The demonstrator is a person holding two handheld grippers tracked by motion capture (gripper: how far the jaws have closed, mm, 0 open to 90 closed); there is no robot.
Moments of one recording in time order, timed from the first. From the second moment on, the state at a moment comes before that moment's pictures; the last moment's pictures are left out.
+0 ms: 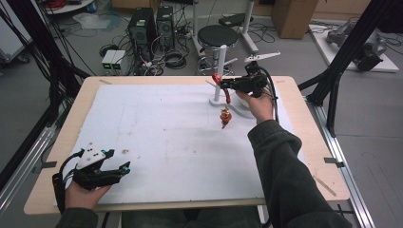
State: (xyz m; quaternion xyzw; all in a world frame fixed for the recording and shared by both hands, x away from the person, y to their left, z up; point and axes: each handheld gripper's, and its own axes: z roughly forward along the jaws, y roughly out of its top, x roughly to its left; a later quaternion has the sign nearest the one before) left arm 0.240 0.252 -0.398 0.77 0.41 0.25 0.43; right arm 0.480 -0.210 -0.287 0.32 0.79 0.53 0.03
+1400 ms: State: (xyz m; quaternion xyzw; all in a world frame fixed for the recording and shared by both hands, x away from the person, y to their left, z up) left arm 0.241 0.251 -0.399 0.77 0.41 0.24 0.42; right arm 0.519 -0.218 -0.324 0.39 0.77 0.50 0.02
